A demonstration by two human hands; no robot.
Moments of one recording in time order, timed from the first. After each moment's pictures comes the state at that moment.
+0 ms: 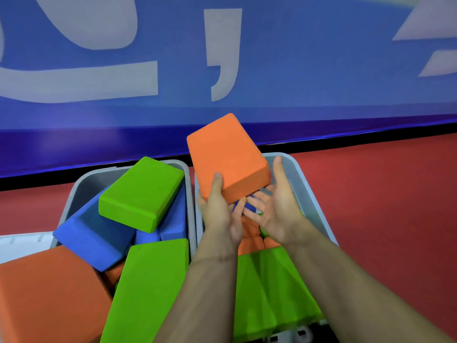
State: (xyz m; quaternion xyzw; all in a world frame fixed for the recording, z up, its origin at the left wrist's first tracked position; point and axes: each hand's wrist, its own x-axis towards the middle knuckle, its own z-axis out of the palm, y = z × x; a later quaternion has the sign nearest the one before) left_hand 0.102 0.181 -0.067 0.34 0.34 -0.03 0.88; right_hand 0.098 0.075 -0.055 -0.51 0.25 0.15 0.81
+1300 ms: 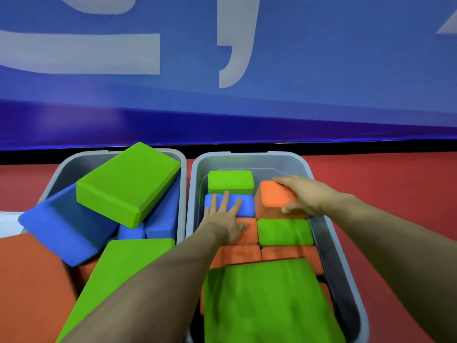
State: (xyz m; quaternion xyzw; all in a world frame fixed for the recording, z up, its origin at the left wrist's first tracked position) left_hand 0.153 0.194 -0.221 0.95 -0.08 -0.27 0.13; right_hand 0.217 -0.051 -0.141 -0.96 -0.16 0.23 0.05
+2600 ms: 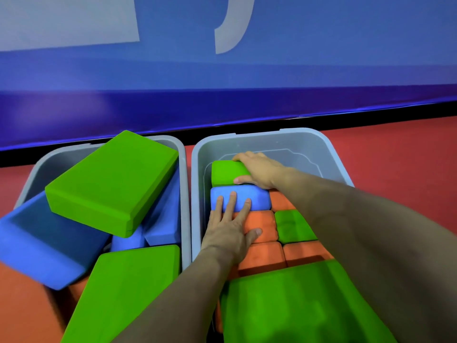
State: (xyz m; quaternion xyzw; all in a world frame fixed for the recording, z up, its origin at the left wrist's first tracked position) left_hand 0.134 0.205 -0.269 0.97 -0.10 -0.20 0.11; right_hand 0.293 0.066 -0.244 -0.95 -0.21 0.20 0.14
